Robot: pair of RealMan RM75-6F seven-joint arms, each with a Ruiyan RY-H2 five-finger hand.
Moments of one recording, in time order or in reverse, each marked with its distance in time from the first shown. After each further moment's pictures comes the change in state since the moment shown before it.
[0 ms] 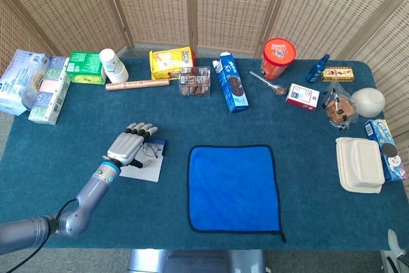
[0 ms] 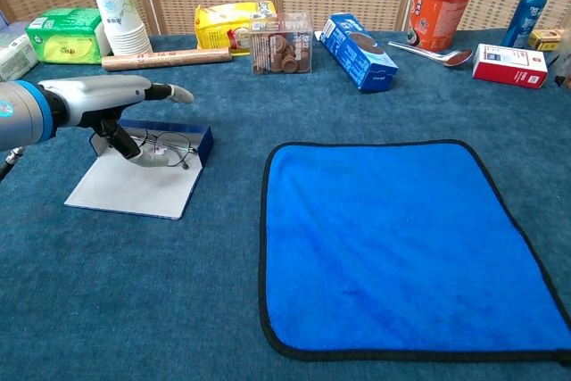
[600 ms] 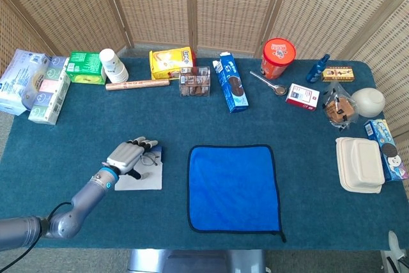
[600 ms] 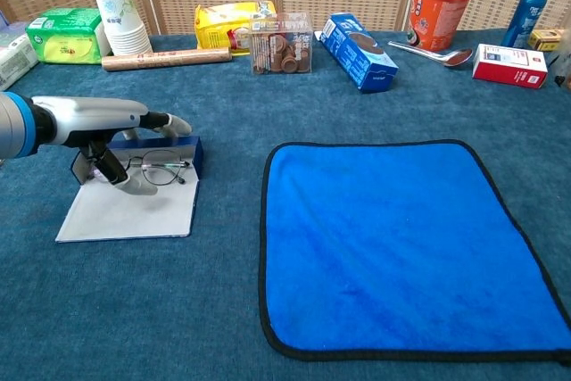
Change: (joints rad) left arm -0.058 0.101 0.090 -0.124 -0.092 -0.065 0.019; right arm -0.002 0.000 -0.002 -0.001 -0.018 0.016 0.004
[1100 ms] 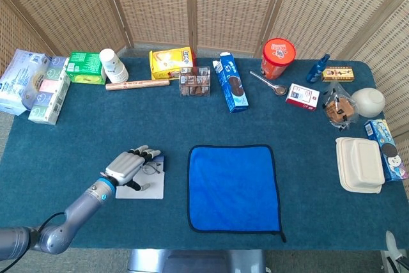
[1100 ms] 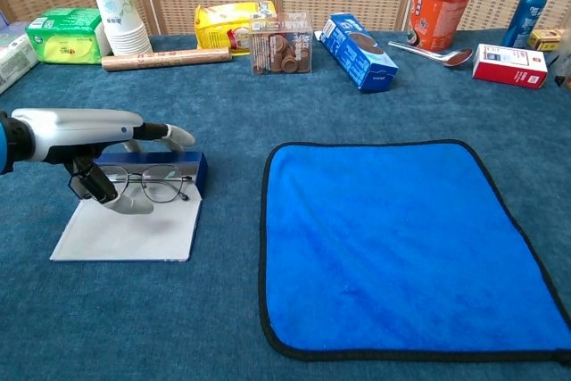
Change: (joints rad) left arm 0.040 0.051 0.052 -0.108 0.146 0.040 -0.092; right arm 0.002 0.000 -0.005 -0.005 -0.016 0.009 -0.005
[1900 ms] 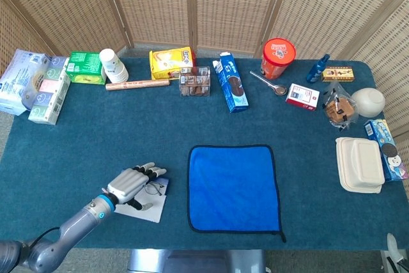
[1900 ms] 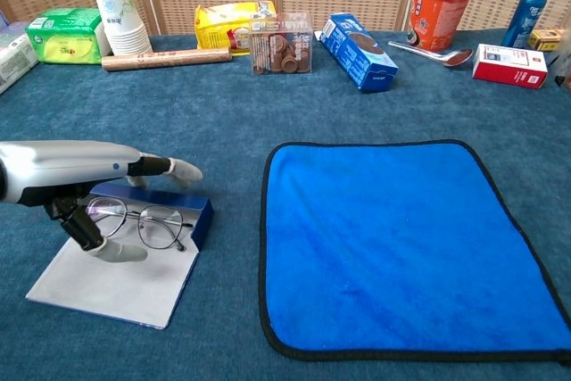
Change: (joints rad) left arm 0.044 0.038 0.089 -0.117 0.147 0.032 -0.052; right arm -0.005 0.001 -0.005 0.001 -0.009 0.015 0.006
